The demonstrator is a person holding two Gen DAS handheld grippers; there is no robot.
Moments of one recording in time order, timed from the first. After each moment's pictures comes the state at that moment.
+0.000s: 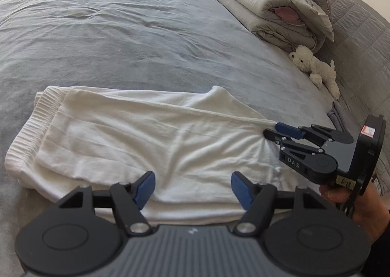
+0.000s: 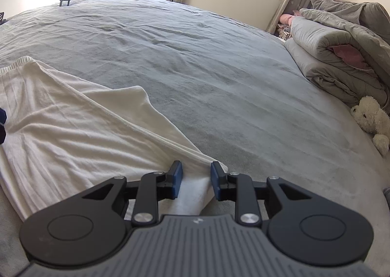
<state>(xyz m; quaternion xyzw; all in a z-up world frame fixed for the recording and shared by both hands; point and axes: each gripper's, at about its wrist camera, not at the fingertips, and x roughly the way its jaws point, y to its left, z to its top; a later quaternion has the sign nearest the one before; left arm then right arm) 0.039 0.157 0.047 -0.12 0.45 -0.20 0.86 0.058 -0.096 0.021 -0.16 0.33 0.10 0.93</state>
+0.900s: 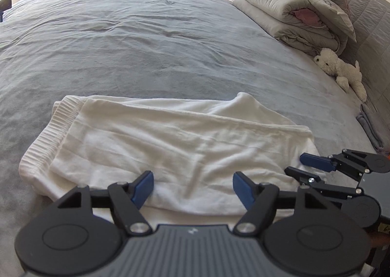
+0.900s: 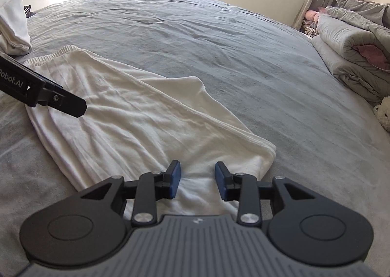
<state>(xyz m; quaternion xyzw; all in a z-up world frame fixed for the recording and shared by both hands) 0.042 0.136 0.034 -0.06 0.44 -0.13 0.89 0.022 -0.063 0.022 -0.16 0.35 0.15 0.91</state>
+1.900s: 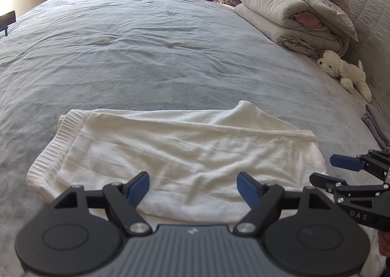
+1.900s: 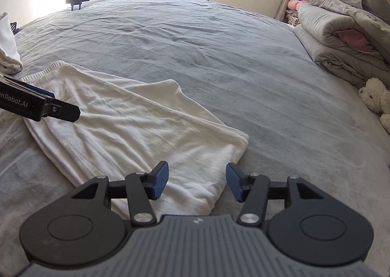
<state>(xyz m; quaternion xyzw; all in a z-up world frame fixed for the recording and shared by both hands) 0.035 0.128 0.041 -0.05 0.41 -0.12 0.90 0.014 -0.092 0.043 -0.11 0.36 0.12 0.92</state>
